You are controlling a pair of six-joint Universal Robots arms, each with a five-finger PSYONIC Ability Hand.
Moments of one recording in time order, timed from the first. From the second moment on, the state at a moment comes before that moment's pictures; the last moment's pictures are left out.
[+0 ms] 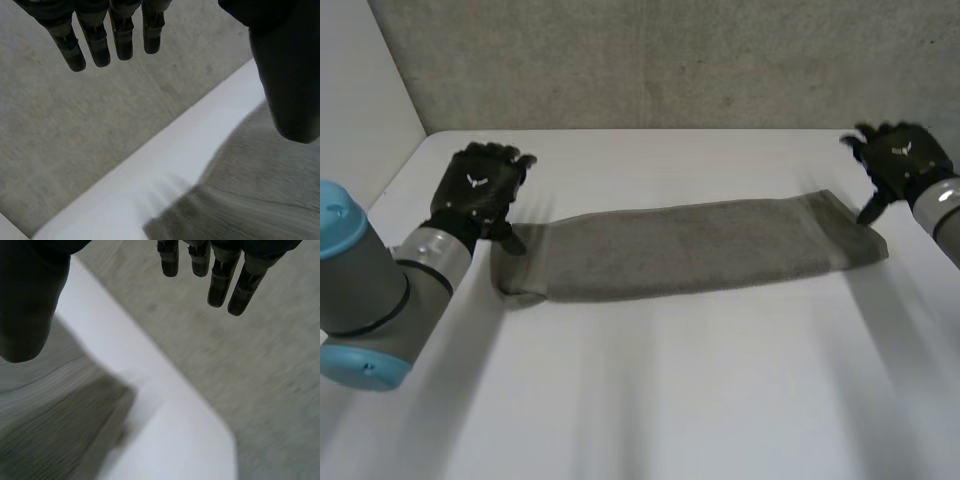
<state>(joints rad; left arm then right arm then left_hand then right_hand) 4.42 -1.91 -1.70 3.59 -1.40 3.46 1.59 -1.00 1.27 -0.13 1.24 2.58 0.29 0.24 0.22 0.23 0.05 0.14 0.15 0.21 0.24 0.06</state>
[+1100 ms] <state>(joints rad) 4.42 -1.93 -1.79 3.67 -1.45 3.30 1.49 -0.76 1.25 -0.16 1.08 2.40 0.29 0.24 0.22 0.23 0.05 1.27 1.30 0.21 0.24 1.15</state>
